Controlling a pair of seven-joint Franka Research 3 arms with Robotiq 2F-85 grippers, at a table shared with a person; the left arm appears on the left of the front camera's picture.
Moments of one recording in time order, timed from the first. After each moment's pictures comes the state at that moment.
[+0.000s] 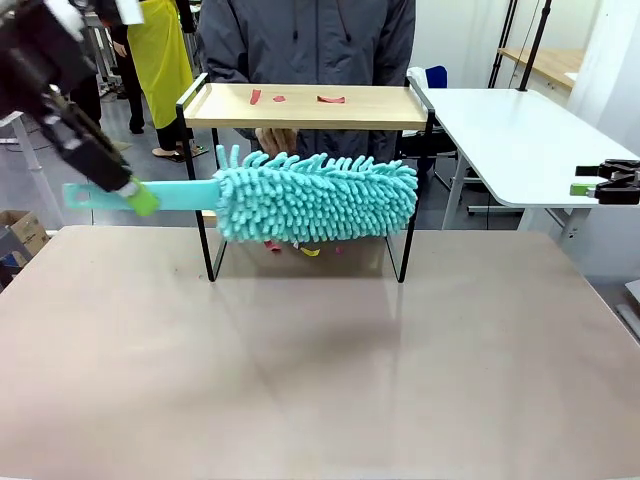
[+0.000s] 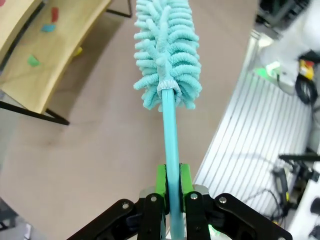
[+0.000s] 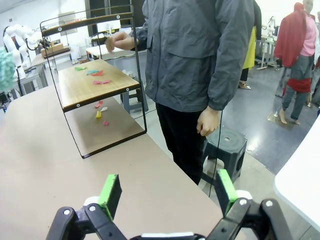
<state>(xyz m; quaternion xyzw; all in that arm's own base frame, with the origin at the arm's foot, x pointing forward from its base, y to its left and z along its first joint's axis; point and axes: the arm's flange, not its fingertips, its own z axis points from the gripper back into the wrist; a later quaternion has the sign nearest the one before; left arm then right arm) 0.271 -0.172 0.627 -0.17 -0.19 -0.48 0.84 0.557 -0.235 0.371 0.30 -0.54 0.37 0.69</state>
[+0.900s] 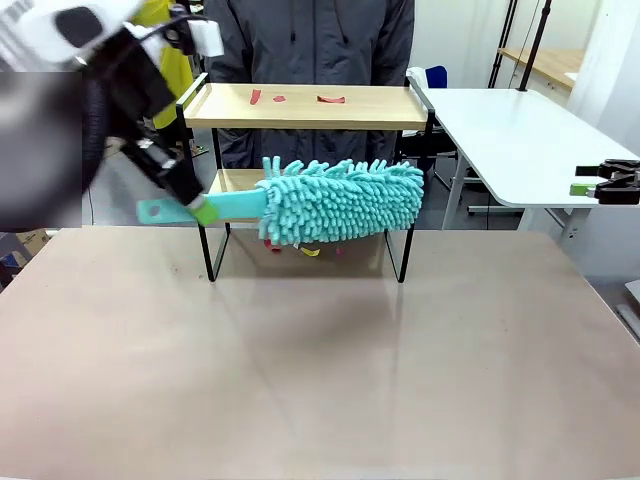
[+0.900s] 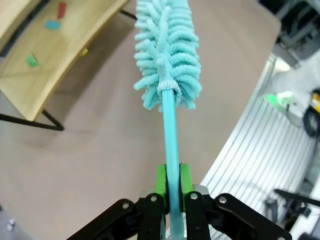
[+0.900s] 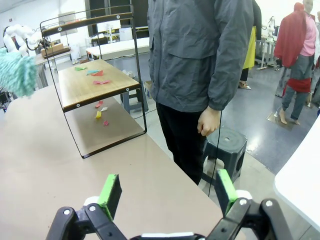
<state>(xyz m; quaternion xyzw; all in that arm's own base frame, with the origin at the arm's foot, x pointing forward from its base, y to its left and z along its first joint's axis) 0.285 -0.230 0.602 -0.16 -0.20 -0.42 0.87 0.557 -0.235 0.371 0.30 -0.54 0.37 0.69</state>
